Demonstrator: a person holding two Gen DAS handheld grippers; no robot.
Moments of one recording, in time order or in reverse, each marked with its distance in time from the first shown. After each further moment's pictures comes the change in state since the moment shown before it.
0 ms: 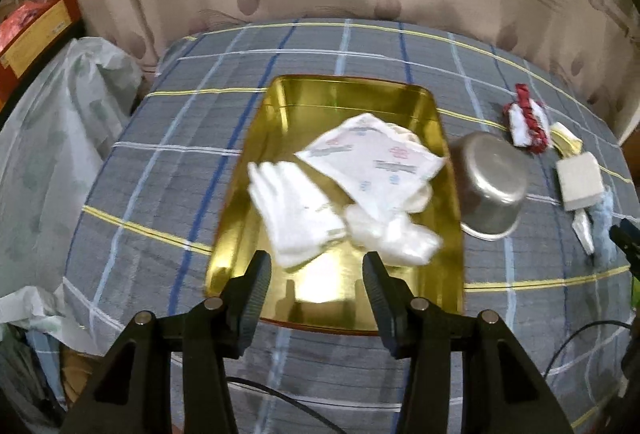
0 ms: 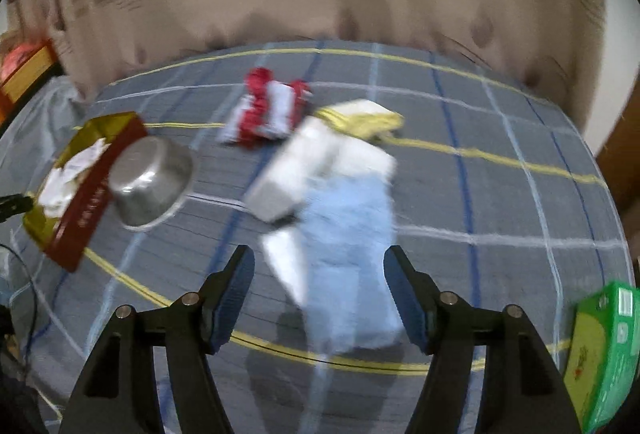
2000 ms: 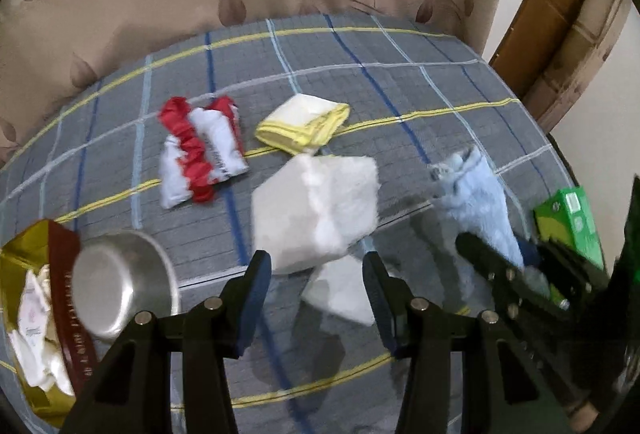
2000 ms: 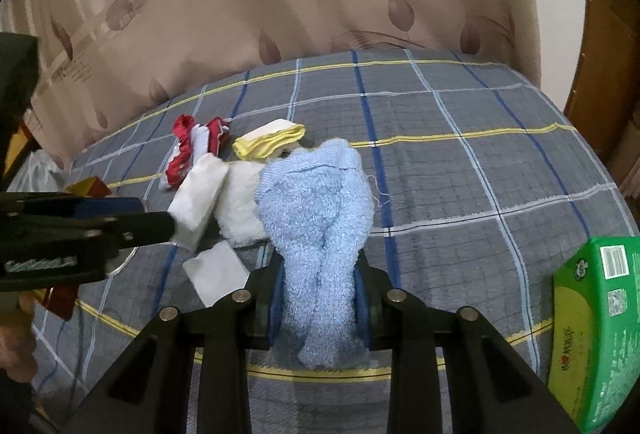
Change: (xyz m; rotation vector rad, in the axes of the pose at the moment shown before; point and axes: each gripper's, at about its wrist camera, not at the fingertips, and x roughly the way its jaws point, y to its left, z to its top) left arm 0.026 -0.338 0.055 0.398 0.060 -0.334; right arm -0.011 -0.079 -0.008 0.223 -0.081 -0.001
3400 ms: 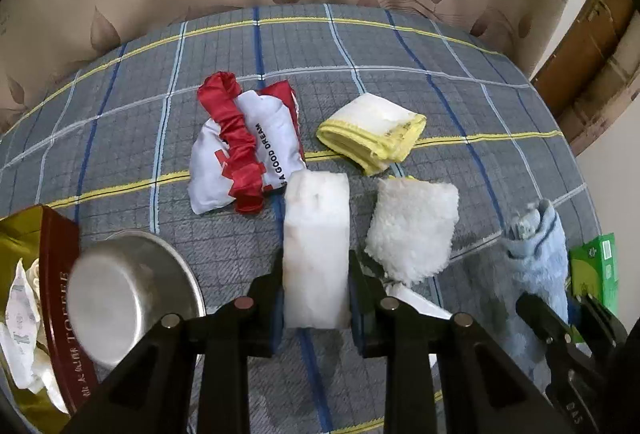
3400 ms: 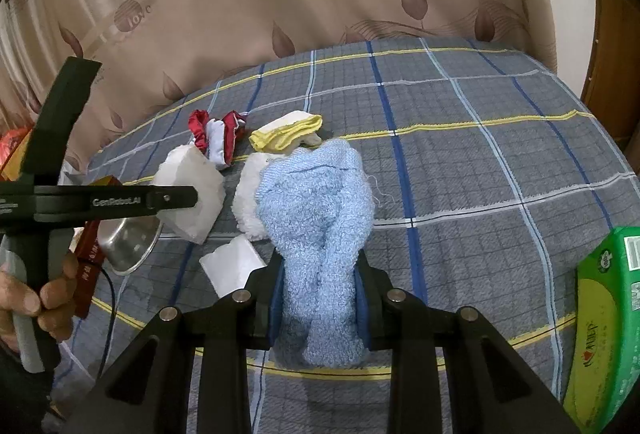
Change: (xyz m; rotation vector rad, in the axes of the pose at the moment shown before) left arm 0.030 0.055 0.014 -0.117 0.017 0.042; right arm 0.005 0.004 -0.002 0.007 0.024 0.068
